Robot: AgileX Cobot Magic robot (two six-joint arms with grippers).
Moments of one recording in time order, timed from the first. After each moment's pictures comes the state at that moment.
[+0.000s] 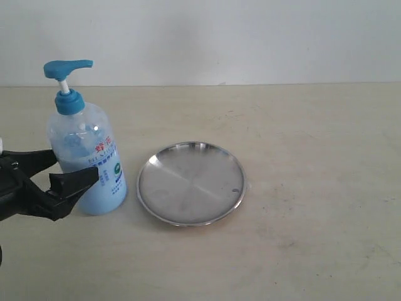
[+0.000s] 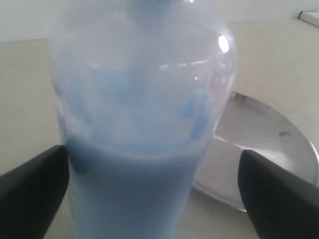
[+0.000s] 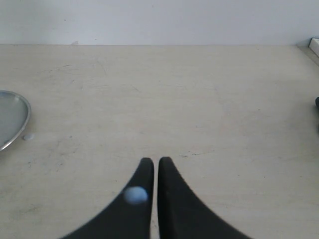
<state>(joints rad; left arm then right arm) -0.01 1.68 -0.25 0.64 -1.07 -0.27 -0.10 0.00 0.00 -0.03 0.36 0.06</state>
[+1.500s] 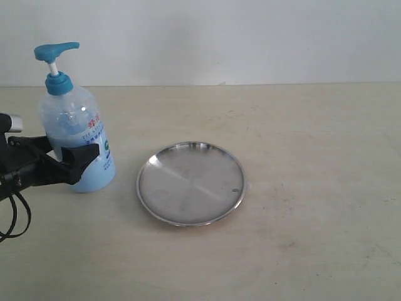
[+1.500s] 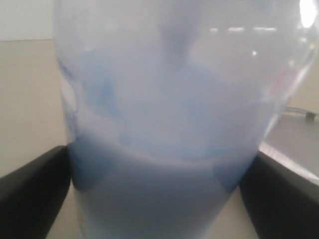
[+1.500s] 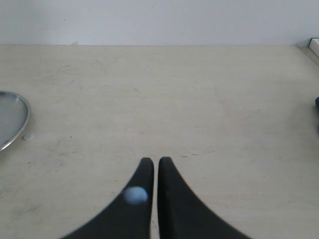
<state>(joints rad) -0.01 1.89 -0.46 0.50 -1.04 -0.23 -0.10 0.00 0.00 -0.03 0.36 0.06</state>
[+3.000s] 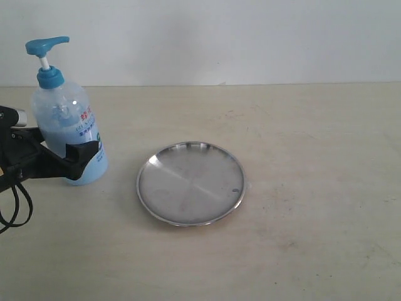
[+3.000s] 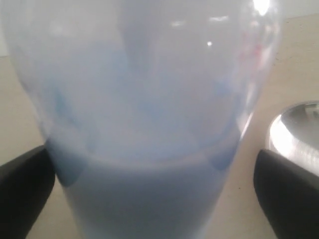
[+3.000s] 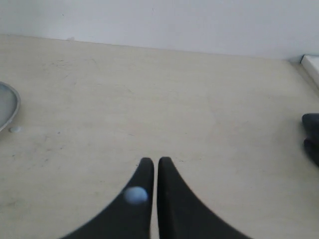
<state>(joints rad) -0.01 1.89 -0.51 0.43 -0.97 -0.13 -0.10 0.00 0.00 -0.07 0.35 0.00</state>
